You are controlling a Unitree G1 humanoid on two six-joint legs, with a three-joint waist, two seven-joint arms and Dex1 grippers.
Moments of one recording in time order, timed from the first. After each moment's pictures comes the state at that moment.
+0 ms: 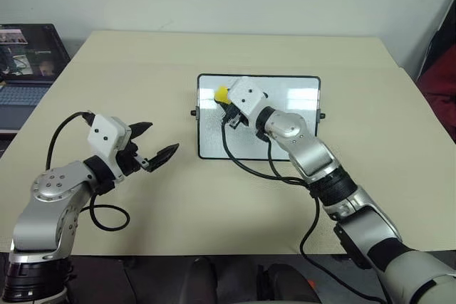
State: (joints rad) left arm -0.10 0.74 0.28 -0.27 -0.43 0.42 -0.75; right arm -0.88 -0.14 0.42 0.29 -0.07 0.29 0.35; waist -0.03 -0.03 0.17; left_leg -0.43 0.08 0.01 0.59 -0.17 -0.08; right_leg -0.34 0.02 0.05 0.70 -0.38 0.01
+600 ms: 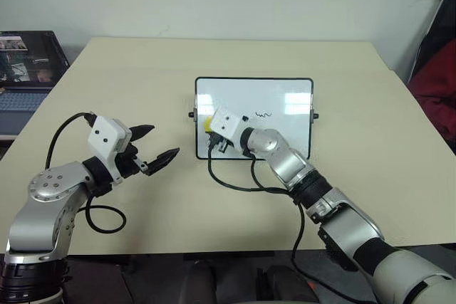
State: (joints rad) left arm -0.10 0.76 0.28 -0.27 -0.43 0.43 -0.78; right arm -0.87 -0.02 0.48 0.59 -0.20 0.14 0.45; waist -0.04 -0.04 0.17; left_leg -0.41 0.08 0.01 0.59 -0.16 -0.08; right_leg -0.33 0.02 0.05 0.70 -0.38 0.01
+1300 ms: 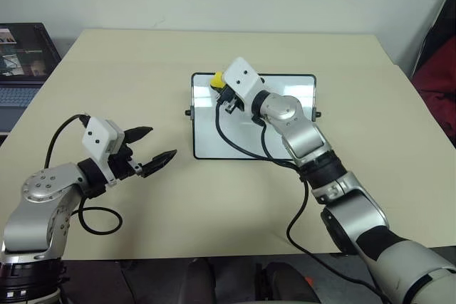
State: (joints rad) left arm -0.09 0.76 0.31 -0.22 -0.47 0.40 -0.87; right arm -1.01 -0.05 0.30 0.53 -0.16 0.21 0.39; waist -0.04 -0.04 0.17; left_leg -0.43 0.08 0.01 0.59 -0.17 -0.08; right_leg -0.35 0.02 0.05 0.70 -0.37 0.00
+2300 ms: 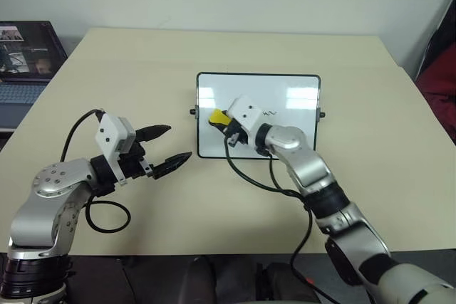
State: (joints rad) left arm -0.15 0.75 0.26 -0.28 -0.53 0.43 -0.91; right arm -0.68 -0.08 0.29 0.01 -0.04 0.42 0.59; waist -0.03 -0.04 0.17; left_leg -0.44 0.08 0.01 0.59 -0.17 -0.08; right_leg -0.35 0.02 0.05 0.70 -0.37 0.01
